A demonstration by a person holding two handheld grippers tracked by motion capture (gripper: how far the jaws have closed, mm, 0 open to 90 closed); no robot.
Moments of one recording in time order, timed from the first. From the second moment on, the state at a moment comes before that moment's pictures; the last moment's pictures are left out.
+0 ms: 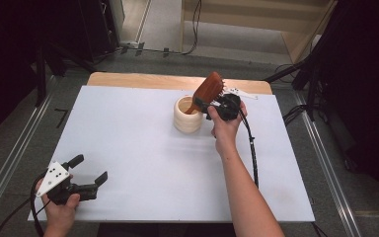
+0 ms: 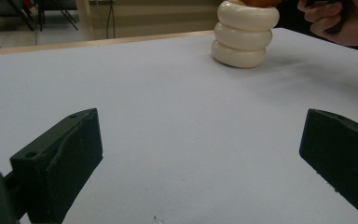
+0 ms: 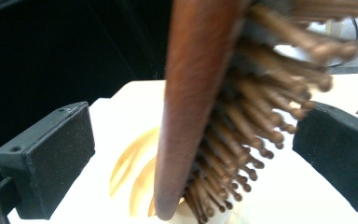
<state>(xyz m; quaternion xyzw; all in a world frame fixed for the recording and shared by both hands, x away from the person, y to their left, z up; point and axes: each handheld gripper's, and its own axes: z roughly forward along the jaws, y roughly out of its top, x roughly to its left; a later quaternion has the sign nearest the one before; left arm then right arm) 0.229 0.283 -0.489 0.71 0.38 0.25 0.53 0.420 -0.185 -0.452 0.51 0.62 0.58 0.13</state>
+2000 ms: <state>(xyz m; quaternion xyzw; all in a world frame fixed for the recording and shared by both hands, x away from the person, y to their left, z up) 0.229 0.282 -0.489 0.71 0.38 0.25 0.53 0.318 -0.237 -0.465 0.44 0.70 0.53 0.22</state>
